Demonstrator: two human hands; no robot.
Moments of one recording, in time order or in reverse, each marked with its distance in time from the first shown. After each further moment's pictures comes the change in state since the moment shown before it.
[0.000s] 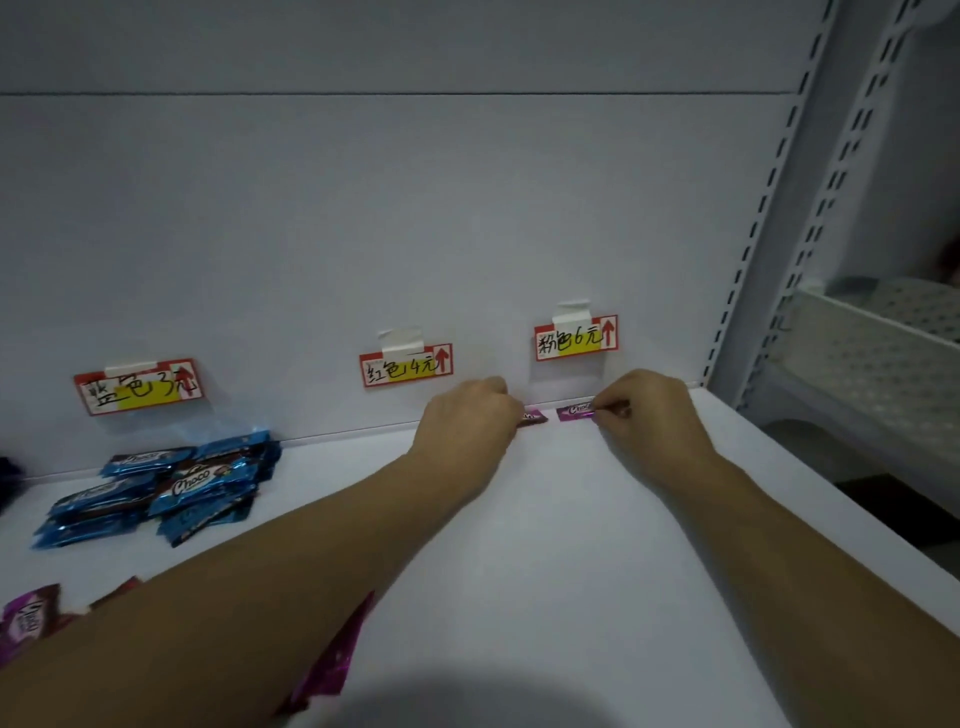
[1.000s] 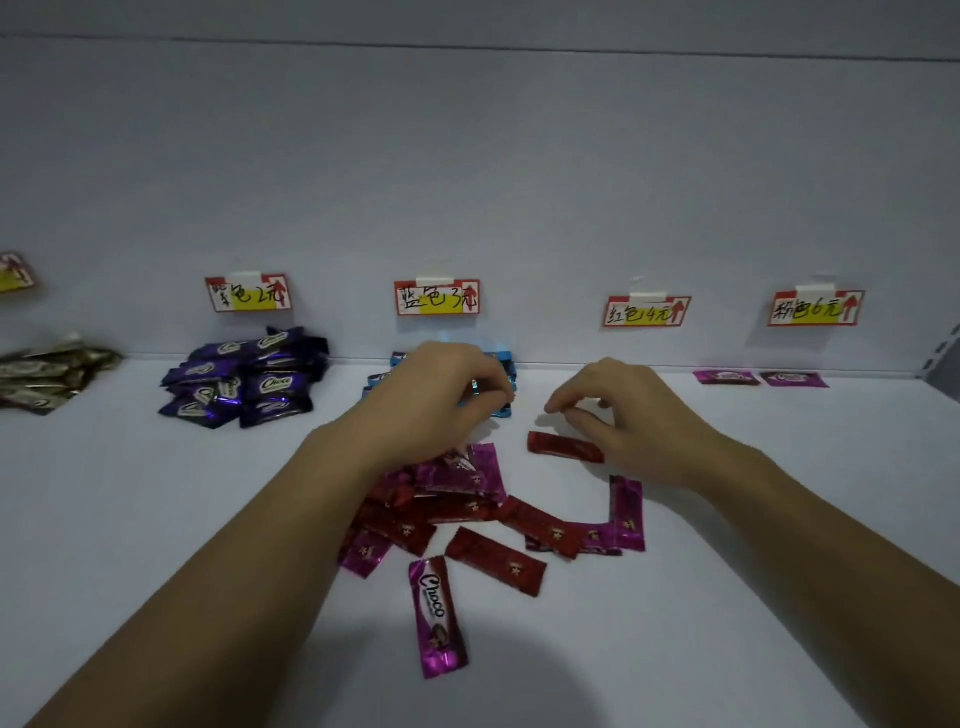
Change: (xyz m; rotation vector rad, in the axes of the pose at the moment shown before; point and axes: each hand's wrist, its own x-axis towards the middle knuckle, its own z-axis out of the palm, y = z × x) left_hand -0.195 -0.156 -0.135 -0.341 -0.090 -0.146; right_hand -0.069 -0.228 0.055 0.088 -0.472 -0.508
